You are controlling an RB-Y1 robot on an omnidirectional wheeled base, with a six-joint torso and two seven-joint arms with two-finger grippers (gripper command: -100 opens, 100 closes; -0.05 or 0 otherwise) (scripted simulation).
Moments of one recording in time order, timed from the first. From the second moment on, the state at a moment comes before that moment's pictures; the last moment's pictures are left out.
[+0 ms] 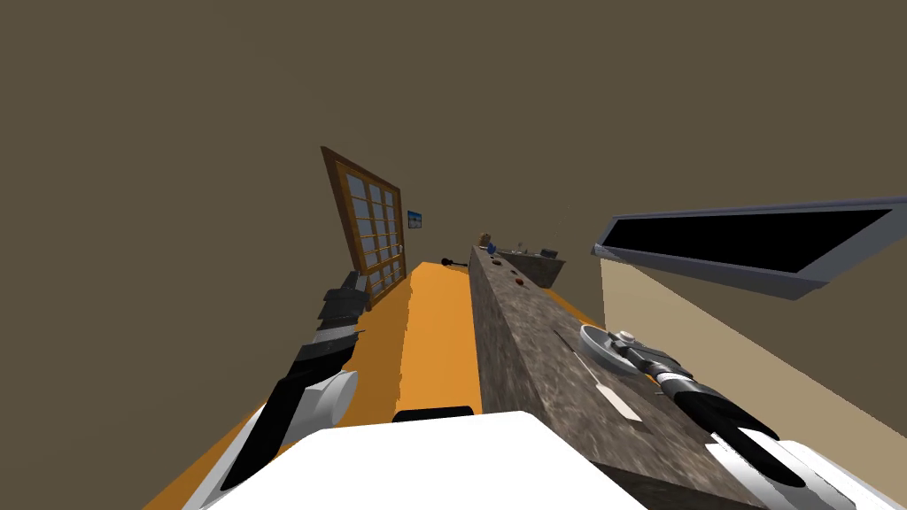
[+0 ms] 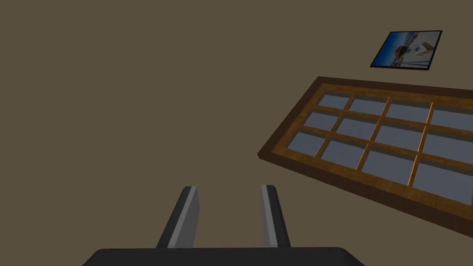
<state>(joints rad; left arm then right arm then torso) 0.45 -0.05 0.01 -2.32 -0.01 -0.35 -0.04 0.43 -0.87 -0.56 -1.07 0.30 -0.38 0.52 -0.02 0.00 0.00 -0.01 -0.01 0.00</state>
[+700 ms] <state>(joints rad) 0.45 -0.05 0.01 -2.32 -0.01 -0.35 -0.04 0.38 -0.90 -0.56 -0.98 0.31 -0.38 0.42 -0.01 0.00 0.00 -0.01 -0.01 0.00</state>
